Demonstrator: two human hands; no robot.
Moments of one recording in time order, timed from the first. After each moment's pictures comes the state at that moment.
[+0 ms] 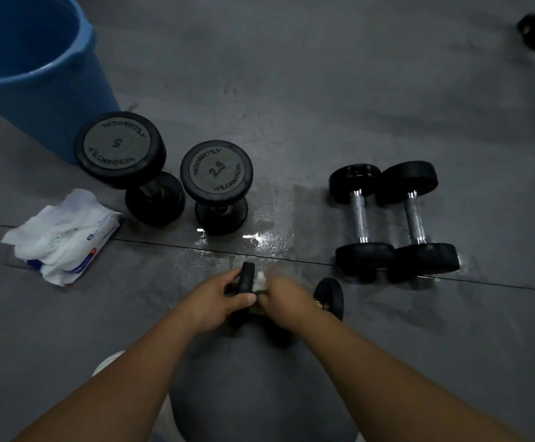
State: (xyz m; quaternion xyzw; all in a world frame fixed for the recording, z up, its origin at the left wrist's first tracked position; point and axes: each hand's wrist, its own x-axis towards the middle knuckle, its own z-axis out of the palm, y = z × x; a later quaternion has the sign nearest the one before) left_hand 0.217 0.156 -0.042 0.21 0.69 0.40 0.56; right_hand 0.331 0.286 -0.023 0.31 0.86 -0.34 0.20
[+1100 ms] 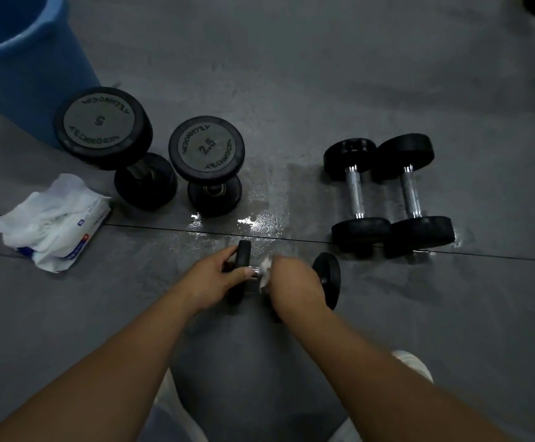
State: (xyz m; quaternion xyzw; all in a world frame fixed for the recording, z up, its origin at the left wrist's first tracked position) left_hand 0.218 0.161 -0.035 0.18 0.73 0.37 0.55; right_hand 0.340 0.265 0.014 0.39 0.87 -0.26 0.18
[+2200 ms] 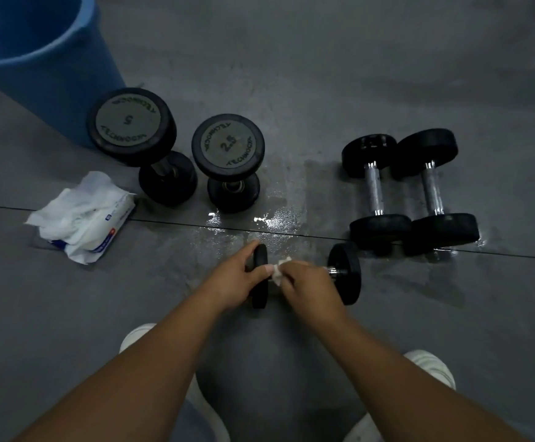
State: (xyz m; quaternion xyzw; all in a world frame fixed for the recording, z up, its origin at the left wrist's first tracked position) left_hand 0.228 0.160 -0.034 0.18 0.76 0.32 0.53; right_hand 0.367 0.260 -0.021 0.34 0.88 -0.34 0.05
